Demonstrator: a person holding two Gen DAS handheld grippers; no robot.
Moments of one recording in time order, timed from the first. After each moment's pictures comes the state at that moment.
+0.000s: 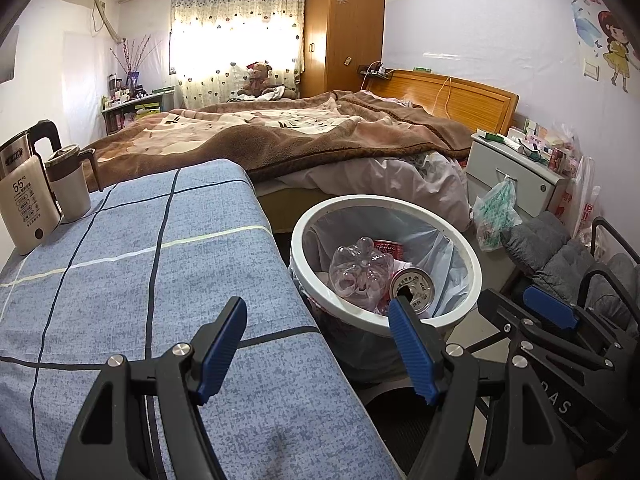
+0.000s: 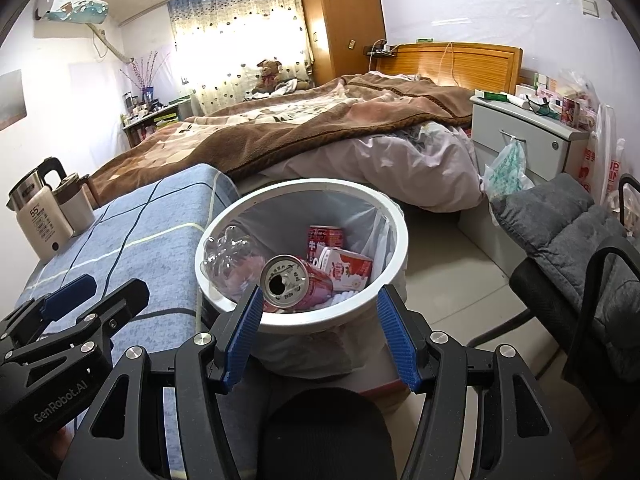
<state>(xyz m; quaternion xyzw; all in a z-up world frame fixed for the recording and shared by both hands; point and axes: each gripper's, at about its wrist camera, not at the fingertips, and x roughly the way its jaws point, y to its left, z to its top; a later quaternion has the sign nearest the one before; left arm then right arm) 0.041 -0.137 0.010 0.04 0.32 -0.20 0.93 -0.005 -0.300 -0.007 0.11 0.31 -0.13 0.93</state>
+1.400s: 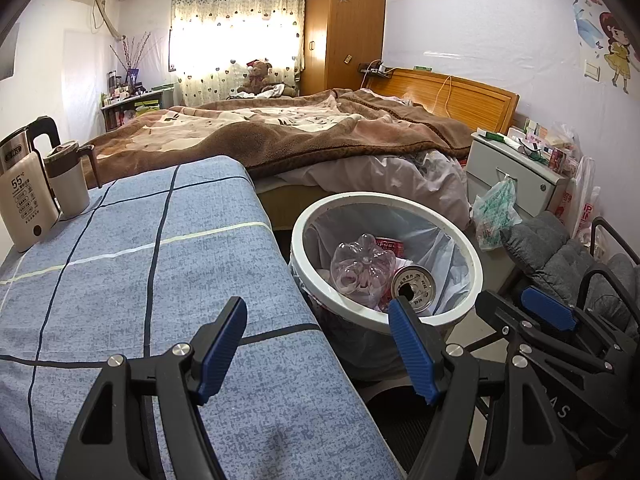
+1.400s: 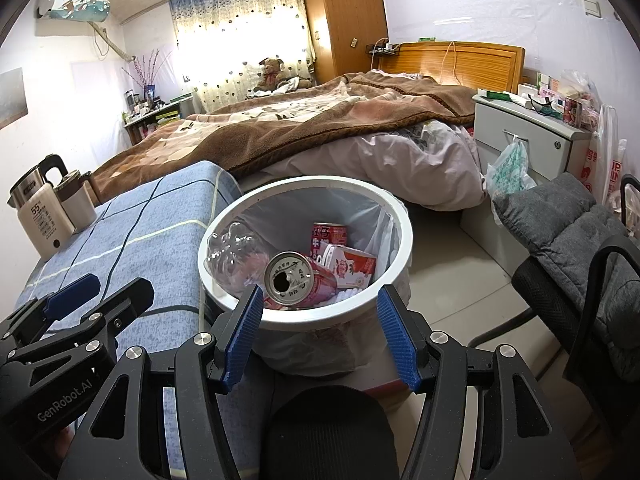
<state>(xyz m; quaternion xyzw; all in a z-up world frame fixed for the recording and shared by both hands) 0.039 -0.136 0.010 0.04 0.32 -0.20 0.93 -0.005 -0.298 -0.008 0.11 0.32 -0.12 0.93</state>
